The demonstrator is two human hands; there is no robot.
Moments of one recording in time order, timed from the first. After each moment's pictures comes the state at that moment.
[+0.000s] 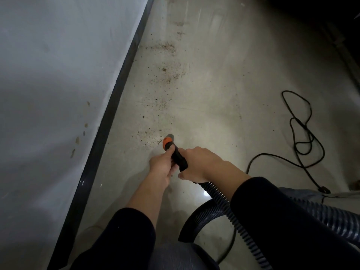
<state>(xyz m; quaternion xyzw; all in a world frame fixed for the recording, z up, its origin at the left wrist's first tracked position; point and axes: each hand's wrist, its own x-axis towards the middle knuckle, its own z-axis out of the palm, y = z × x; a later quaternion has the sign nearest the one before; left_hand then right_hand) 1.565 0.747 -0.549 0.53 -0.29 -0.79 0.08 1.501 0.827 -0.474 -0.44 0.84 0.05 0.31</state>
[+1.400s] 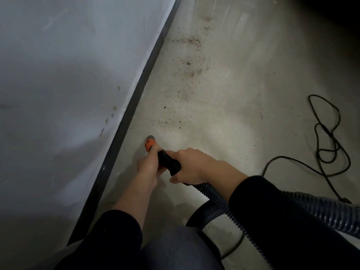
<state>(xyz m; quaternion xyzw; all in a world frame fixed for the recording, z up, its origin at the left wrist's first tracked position) 1.645 0.718 -0.557 0.60 -0.27 -0.74 0.13 1.553 0.797 -0.484 -0.55 0.76 0.02 0.34</state>
